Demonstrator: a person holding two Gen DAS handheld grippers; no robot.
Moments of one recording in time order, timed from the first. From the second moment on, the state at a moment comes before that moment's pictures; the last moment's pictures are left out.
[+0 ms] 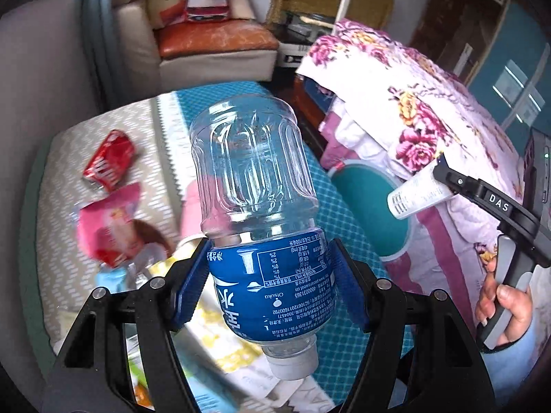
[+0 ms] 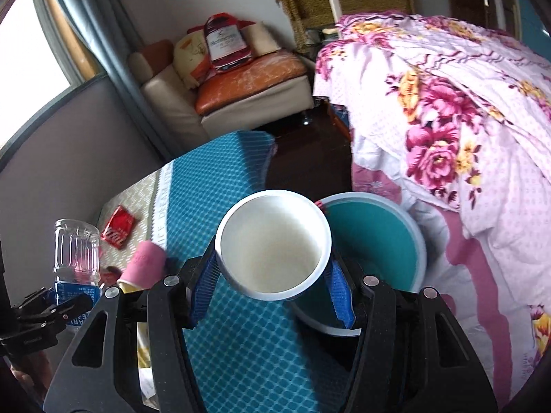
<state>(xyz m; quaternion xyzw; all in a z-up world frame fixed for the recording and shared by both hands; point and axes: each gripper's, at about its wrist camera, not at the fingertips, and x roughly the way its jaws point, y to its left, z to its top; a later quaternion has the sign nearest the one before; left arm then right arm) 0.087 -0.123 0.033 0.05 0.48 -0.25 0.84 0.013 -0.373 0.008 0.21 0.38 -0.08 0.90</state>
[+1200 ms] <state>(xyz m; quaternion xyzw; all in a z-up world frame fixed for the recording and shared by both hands) 0.117 -0.311 -0.068 0.16 0.55 -0.33 0.76 0.015 -0.473 -0.073 0.27 0.43 -0.14 0.85</state>
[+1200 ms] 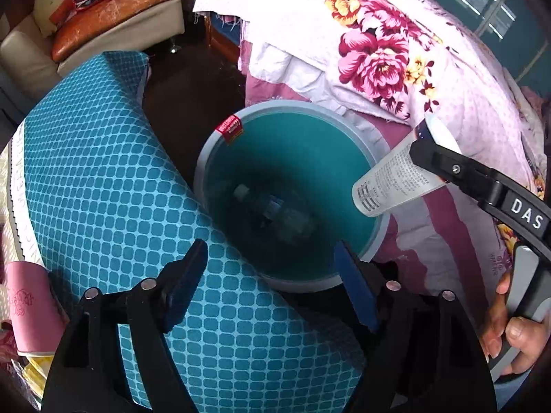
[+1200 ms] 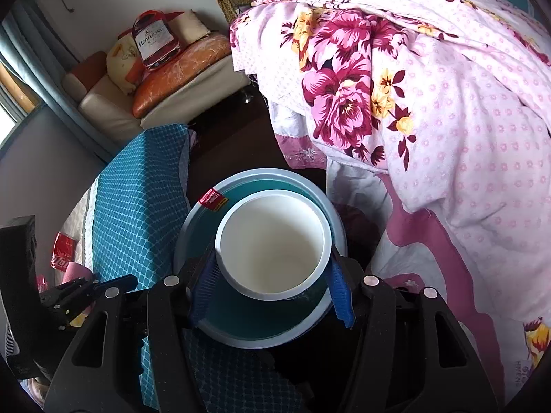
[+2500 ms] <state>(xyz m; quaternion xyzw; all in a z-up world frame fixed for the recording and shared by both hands) 0.028 -0.030 -0.022 -0.02 0.52 -0.21 0.83 0.001 -0.270 -0.014 0.14 0.50 -0.01 0.86</state>
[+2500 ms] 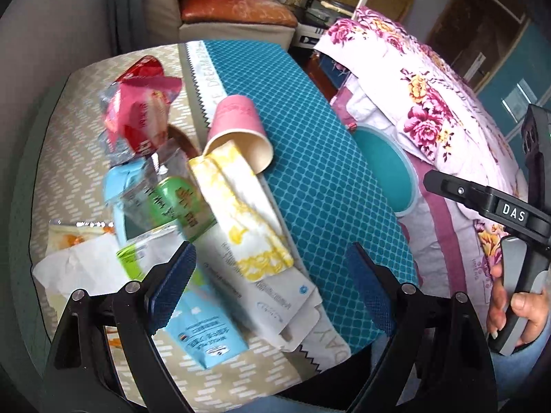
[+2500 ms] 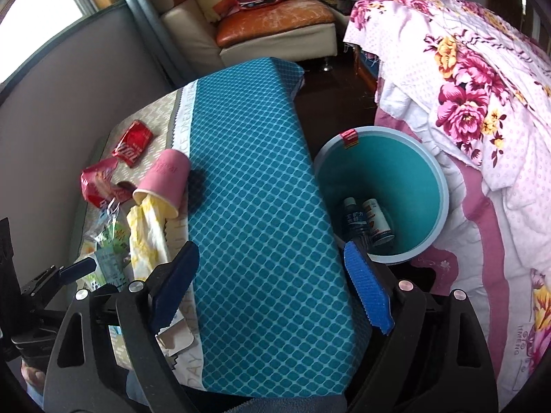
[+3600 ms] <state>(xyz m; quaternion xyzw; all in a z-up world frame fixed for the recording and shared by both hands) 0.011 0.017 -0.080 -0.06 0.56 -0.12 0.81 -0.002 -0.209 -0.052 0.12 0.56 0.05 0.82</state>
